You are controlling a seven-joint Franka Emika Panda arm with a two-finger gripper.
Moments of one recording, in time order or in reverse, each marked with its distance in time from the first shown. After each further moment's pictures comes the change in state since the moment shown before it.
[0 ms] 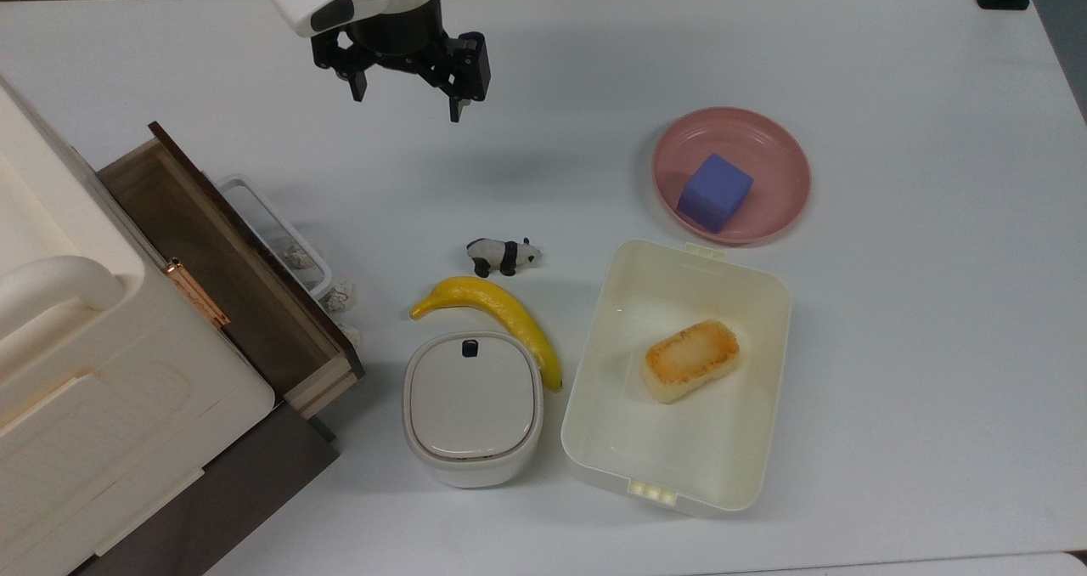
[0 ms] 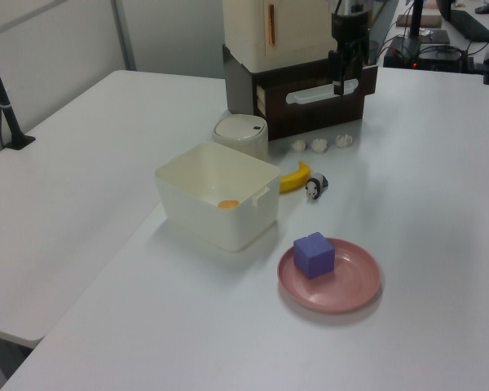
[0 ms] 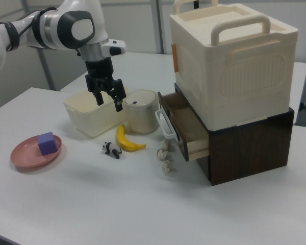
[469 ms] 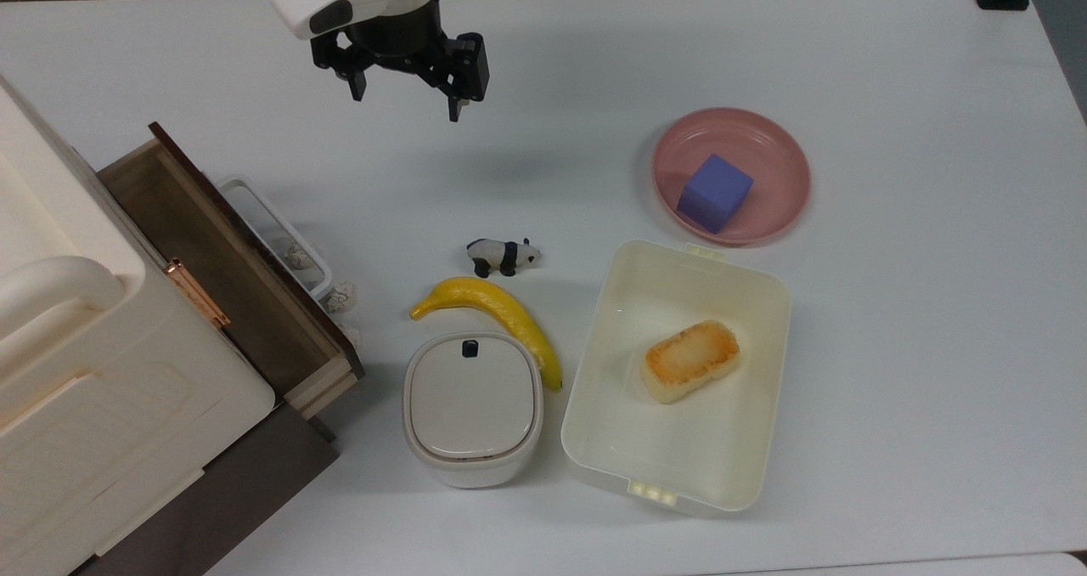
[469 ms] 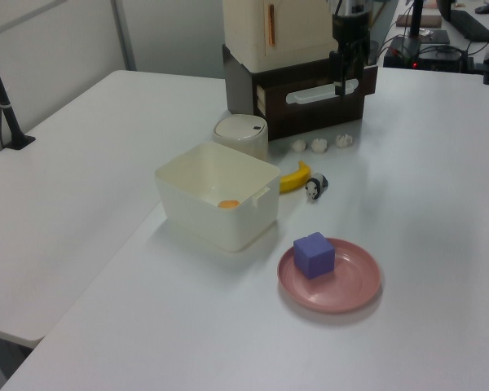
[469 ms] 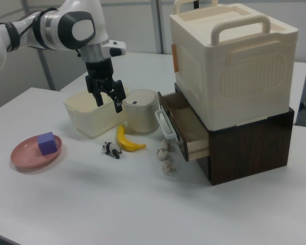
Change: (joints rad) arm 0.000 0.002 0.000 -0.001 0.001 -0.008 -0.001
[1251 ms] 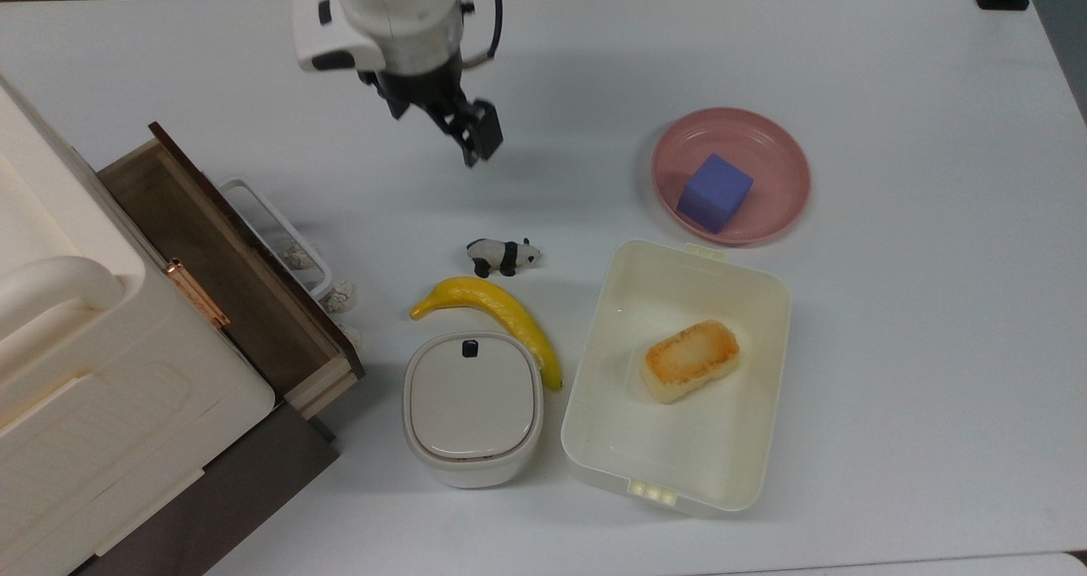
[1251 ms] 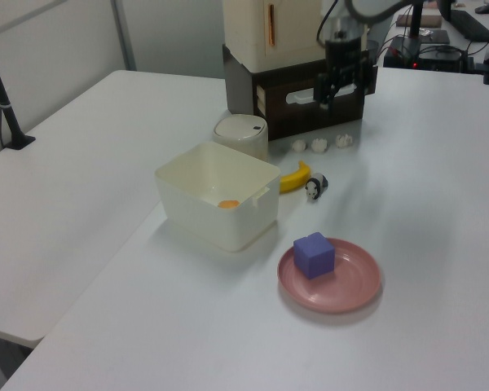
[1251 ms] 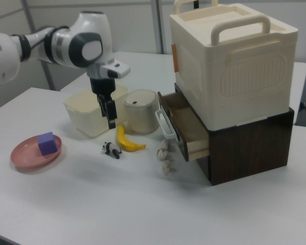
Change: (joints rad) arm 0.003 0.068 0.006 -0.047 0.075 0.062 0.455
